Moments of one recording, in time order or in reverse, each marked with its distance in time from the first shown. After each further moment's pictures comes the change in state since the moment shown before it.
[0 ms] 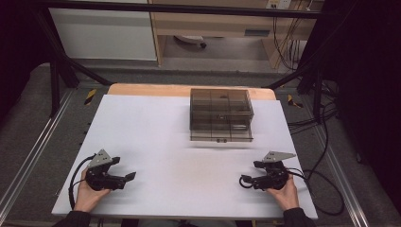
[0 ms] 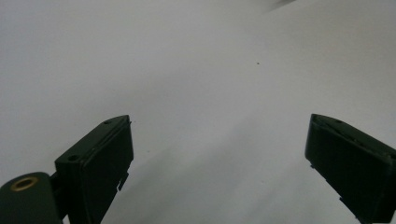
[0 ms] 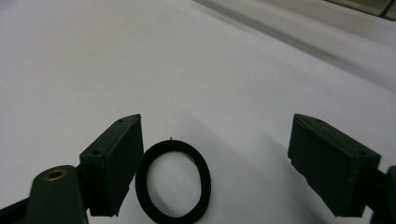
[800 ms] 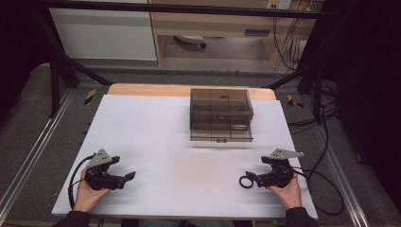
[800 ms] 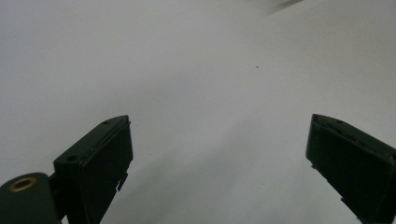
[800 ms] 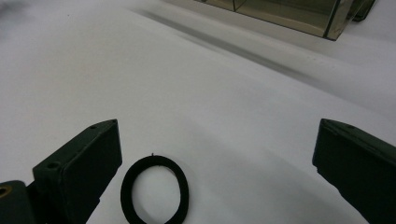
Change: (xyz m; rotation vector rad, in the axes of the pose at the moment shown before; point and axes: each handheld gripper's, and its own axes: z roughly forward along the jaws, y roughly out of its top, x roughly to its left) left arm 0.000 0.002 -0.002 -0.006 0.002 0.004; right arm -0.009 0.001 -0.011 -0.079 -0.039 0.060
